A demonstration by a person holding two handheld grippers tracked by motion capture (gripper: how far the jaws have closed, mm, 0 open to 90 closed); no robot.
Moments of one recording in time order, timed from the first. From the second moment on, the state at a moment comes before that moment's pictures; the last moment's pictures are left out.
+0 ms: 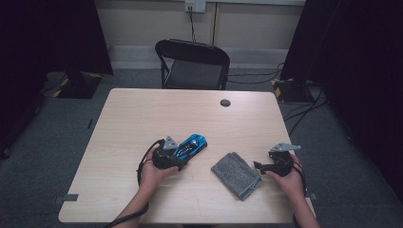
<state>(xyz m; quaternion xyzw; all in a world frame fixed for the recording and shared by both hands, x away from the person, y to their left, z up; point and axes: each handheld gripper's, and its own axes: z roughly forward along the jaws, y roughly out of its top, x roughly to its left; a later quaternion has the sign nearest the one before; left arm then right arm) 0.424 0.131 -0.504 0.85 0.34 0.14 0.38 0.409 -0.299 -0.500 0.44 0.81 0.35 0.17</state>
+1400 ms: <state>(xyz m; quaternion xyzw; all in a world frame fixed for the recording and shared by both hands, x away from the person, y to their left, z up) 0.424 0.131 -0.504 0.85 0.34 0.14 0.38 0.368 -0.199 -0.488 0.35 0.86 0.34 0.14</state>
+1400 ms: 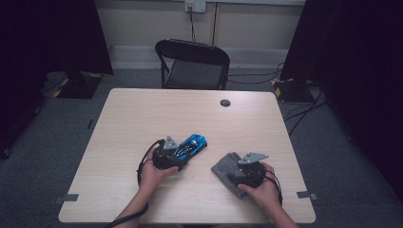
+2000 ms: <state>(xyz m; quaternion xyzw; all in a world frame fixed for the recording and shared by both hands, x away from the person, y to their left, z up) 0.424 0.131 -0.504 0.85 0.34 0.14 0.38 0.341 -0.217 -0.482 0.38 0.86 0.31 0.15</state>
